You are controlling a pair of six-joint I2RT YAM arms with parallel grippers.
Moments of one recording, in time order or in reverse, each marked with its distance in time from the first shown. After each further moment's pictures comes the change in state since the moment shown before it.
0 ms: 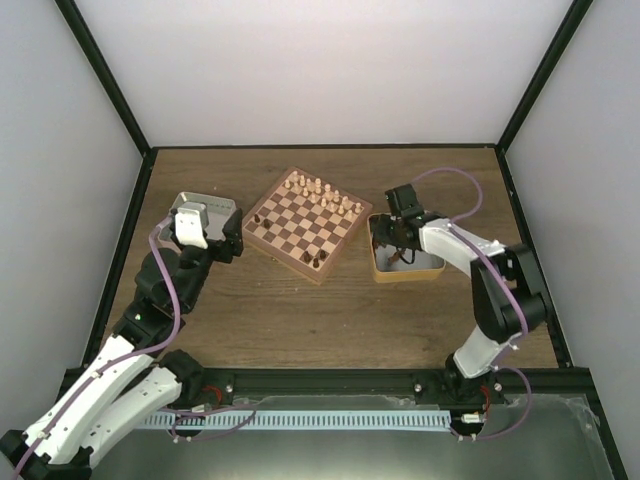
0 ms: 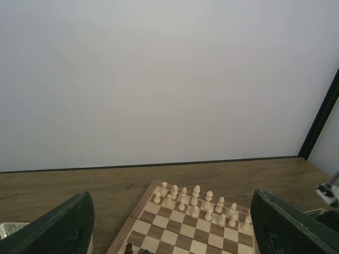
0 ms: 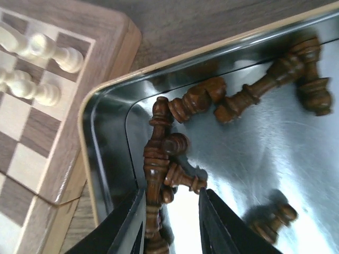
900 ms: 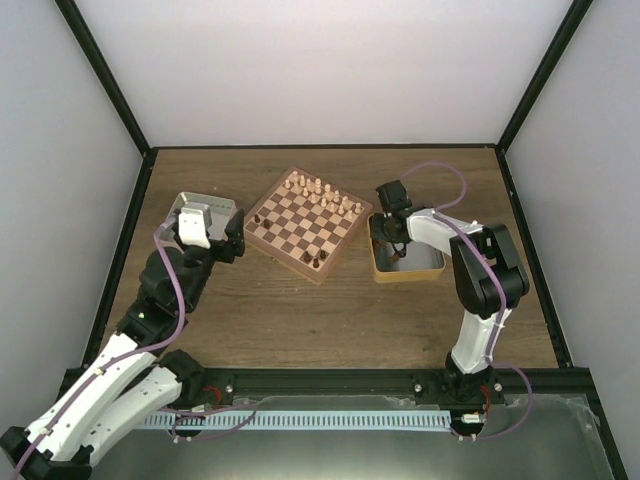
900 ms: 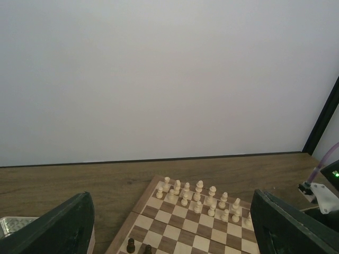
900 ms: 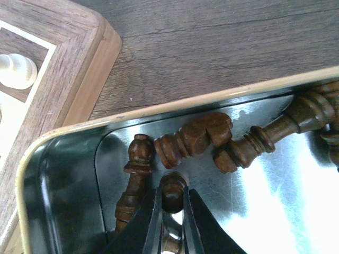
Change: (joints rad) left arm 0.000 0.013 -0.013 0.008 -0.009 -0.002; right arm 0.001 0.207 0.125 -0.009 0.052 -0.099
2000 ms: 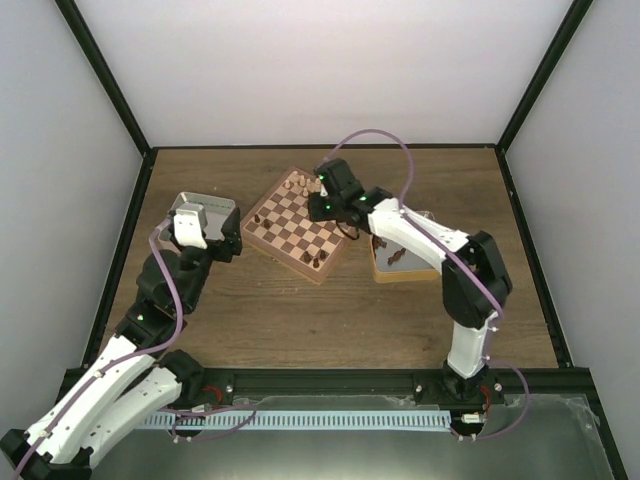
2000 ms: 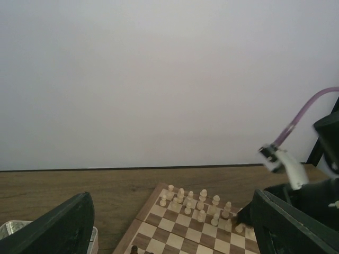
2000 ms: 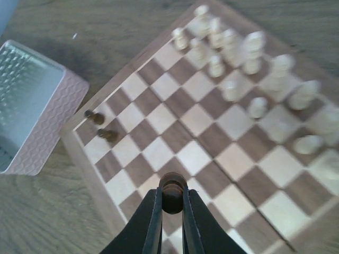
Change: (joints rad) left arm 0.000 -0.016 -0.012 0.030 -0.025 -0.001; right arm 0.301 -0.035 0.338 -0.061 -0.069 -0.038
